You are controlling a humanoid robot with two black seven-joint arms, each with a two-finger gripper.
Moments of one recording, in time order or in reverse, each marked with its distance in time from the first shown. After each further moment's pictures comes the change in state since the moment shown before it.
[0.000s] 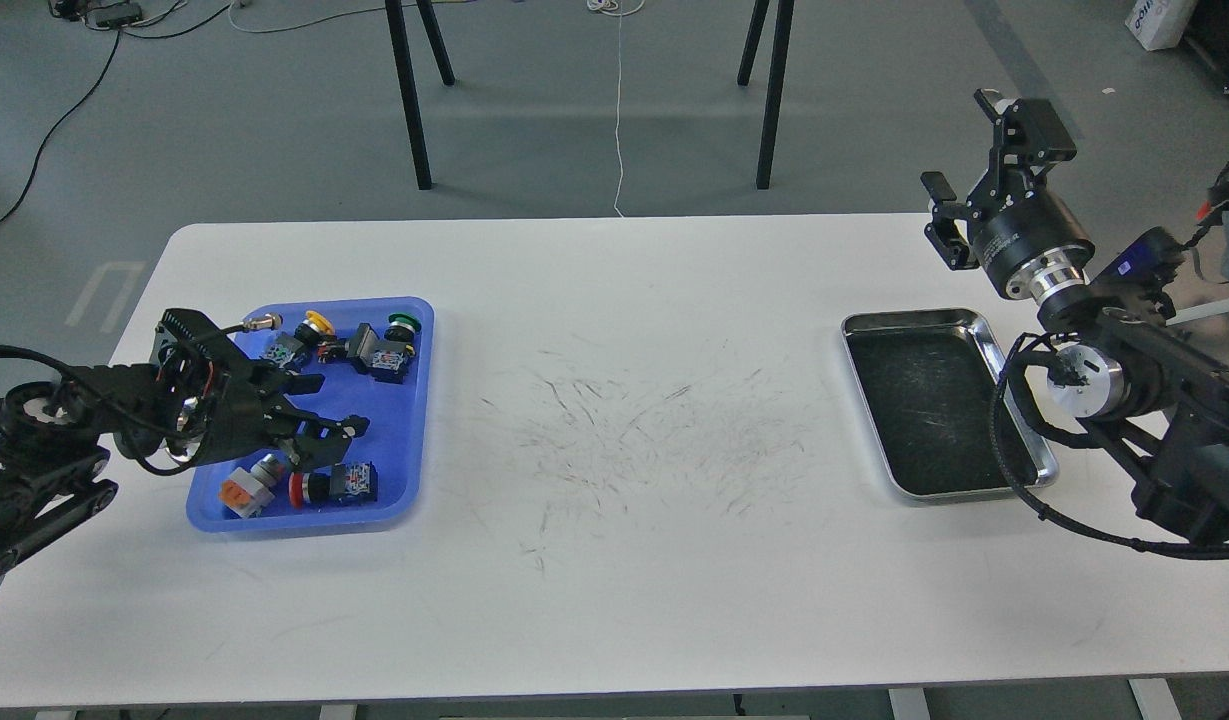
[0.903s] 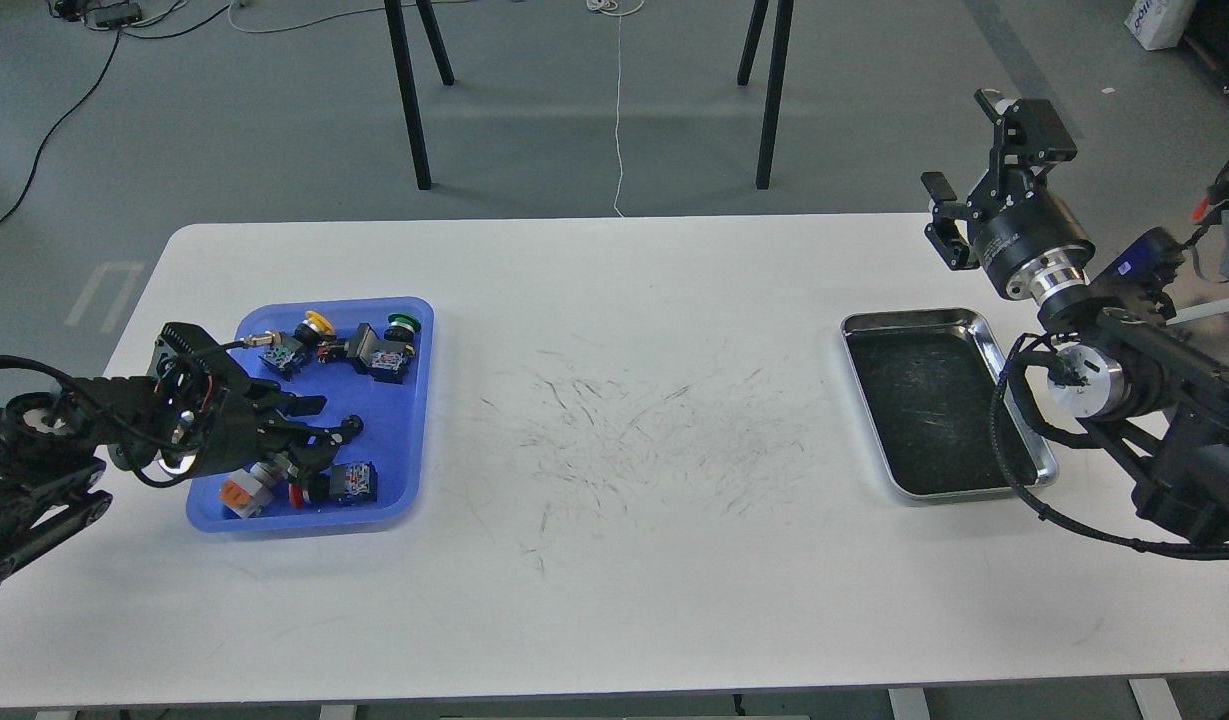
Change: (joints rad) left arm 0.002 -0.012 0.044 0.029 0.000 0.003 0.000; right arm 0.000 0.000 0.000 0.000 0.000 0.000 0.000
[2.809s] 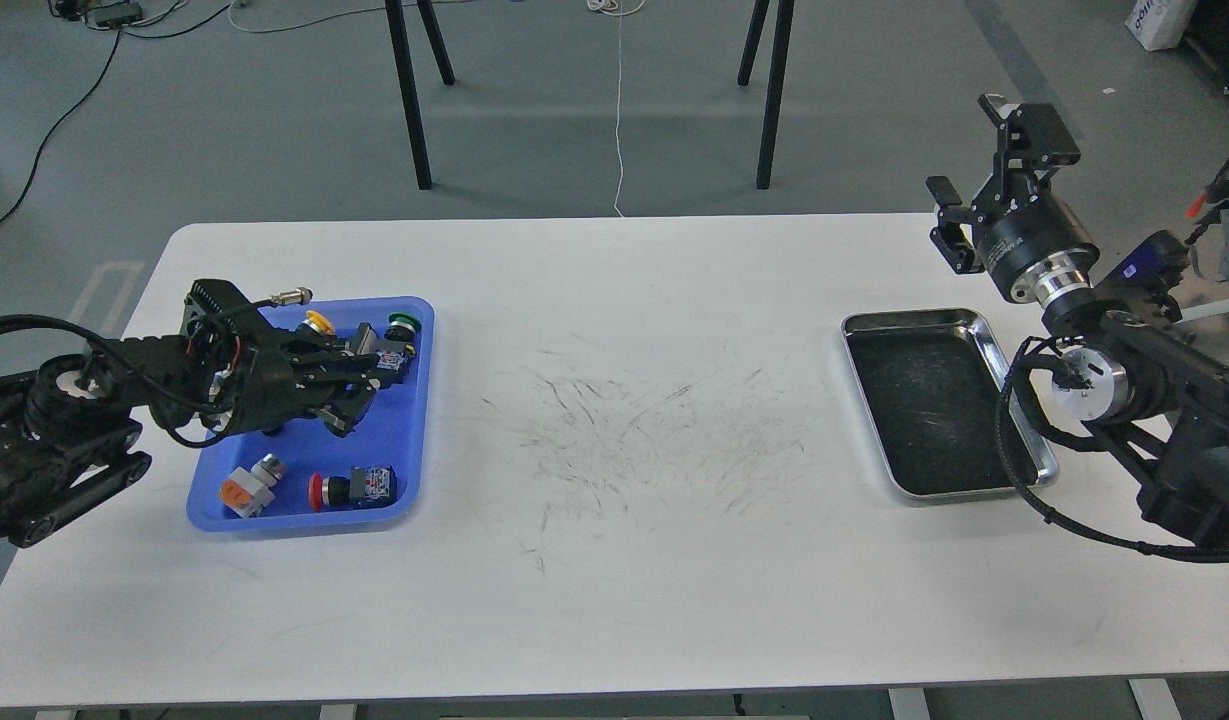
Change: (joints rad) left arm -0.101 -0.037 0.030 -0.032 -0.074 0.064 0.000; right arm -0.003 -0.007 -0.010 -0.004 0.000 -0.005 0.000
